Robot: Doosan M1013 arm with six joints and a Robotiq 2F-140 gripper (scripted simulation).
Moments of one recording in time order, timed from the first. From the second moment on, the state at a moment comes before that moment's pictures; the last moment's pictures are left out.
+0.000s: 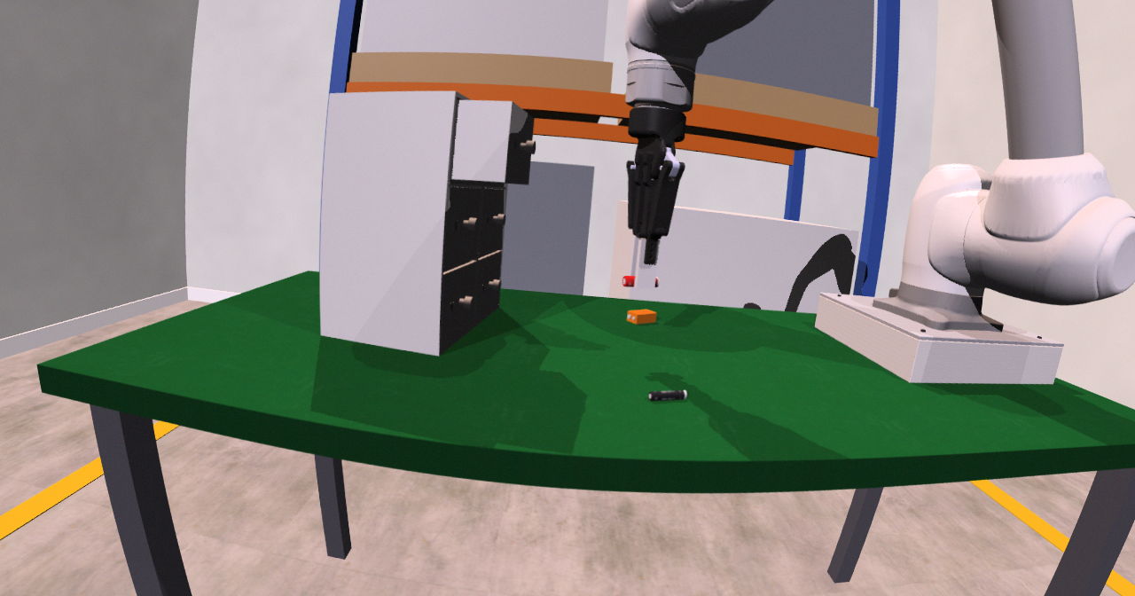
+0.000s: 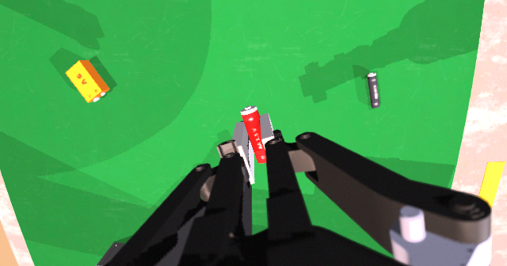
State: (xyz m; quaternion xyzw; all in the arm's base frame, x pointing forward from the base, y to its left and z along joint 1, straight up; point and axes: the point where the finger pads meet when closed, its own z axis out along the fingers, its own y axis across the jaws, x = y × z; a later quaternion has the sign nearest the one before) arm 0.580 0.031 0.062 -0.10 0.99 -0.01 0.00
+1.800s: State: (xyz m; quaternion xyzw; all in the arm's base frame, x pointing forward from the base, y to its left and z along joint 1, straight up) arm 0.613 0.017 0.063 -0.99 0.16 -0.02 -0.03
